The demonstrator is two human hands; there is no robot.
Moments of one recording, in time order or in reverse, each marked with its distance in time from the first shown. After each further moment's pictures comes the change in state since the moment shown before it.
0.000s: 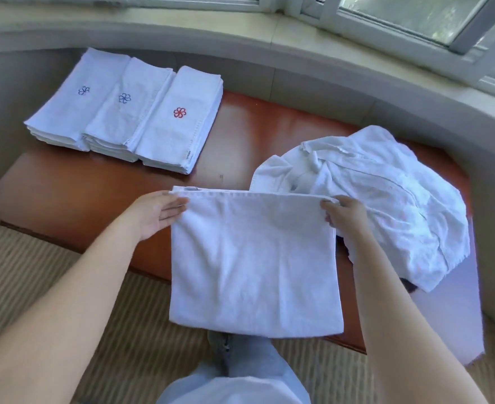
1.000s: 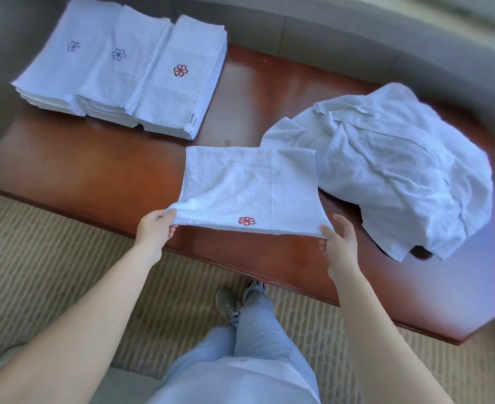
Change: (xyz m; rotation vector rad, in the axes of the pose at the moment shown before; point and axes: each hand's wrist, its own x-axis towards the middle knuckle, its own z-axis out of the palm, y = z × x) left_hand 0.010 -0.138 -0.044 0.236 0.399 0.049; right_hand -0.086 0.113 0.060 0.430 0.055 0.314
